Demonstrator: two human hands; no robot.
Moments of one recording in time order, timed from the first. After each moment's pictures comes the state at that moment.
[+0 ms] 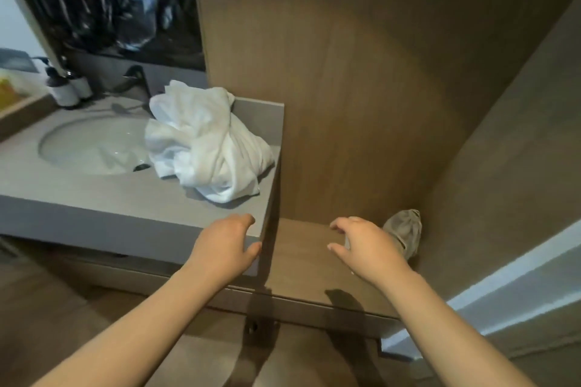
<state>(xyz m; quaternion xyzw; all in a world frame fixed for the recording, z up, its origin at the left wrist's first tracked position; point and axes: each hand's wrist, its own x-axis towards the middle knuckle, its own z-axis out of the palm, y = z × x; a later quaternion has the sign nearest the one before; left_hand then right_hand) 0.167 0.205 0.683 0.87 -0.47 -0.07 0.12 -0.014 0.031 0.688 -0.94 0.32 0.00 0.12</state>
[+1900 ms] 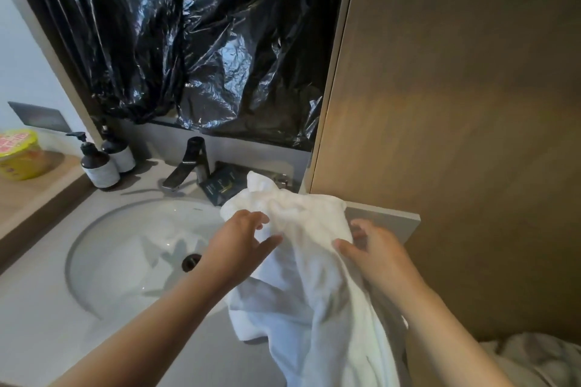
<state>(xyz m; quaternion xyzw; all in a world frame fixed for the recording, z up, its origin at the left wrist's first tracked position) 0.597 0.106 0.697 0.86 -0.42 -0.09 0.27 0.421 -0.059 0.706 -0.87 0.38 -0.09 0.29</state>
